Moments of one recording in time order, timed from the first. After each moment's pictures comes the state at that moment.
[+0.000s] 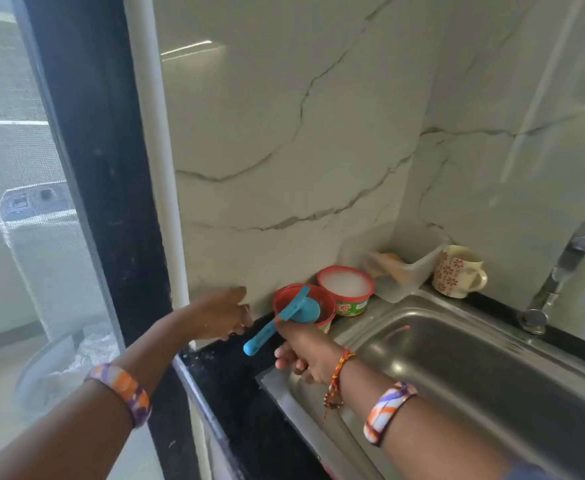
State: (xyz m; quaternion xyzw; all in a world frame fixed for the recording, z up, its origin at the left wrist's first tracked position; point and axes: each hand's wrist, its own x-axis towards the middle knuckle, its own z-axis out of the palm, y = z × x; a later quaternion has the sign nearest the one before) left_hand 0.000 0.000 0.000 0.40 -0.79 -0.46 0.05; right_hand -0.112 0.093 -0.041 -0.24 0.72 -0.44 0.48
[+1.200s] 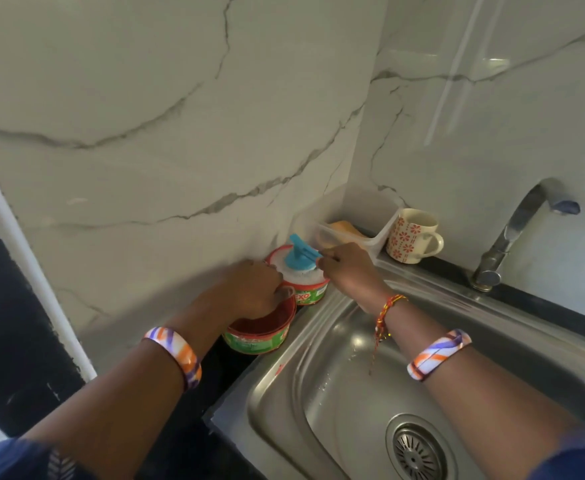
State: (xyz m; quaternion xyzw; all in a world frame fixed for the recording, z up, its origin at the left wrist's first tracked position) left_hand -0.142 -0.033 -0.031 0.13 -0.99 0.00 -0.03; right_hand -0.262 0.086 -0.023 -0.36 0.85 -0.36 0.08
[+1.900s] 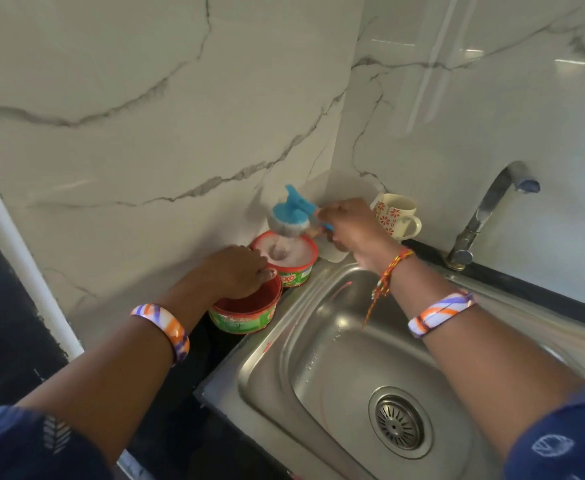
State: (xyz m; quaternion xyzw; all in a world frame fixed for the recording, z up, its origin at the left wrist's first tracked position) left_hand -0.137 -0.030 -0.025 0.13 -0.99 0.01 -0.06; right_hand -0.254 0.098 0.019 -0.28 0.78 -0.54 0.12
